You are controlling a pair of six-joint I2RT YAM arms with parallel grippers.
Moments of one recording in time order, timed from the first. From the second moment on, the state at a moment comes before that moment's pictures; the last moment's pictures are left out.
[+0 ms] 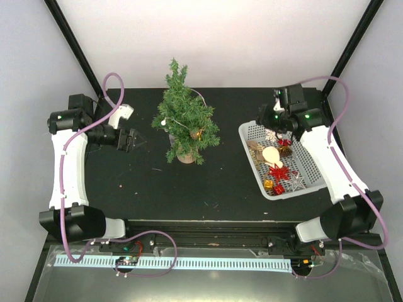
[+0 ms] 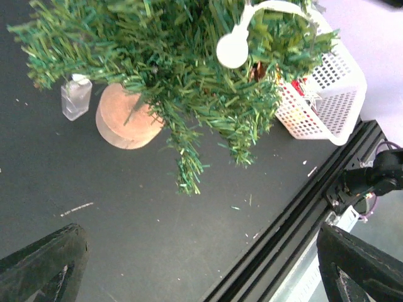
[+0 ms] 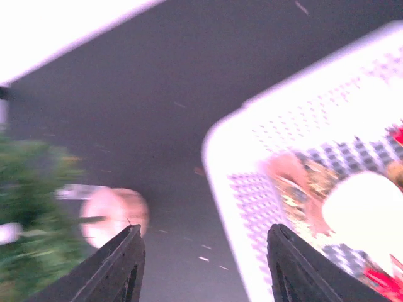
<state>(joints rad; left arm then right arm) 0.20 1.34 1.55 -1.49 0.85 0.49 0.30 1.42 1.50 -0.83 -0.14 0.57</state>
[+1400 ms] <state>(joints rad) 0.18 1.43 1.54 -1.41 0.86 0.49 -0.11 1.50 0.93 -0.80 -0.09 0.72</state>
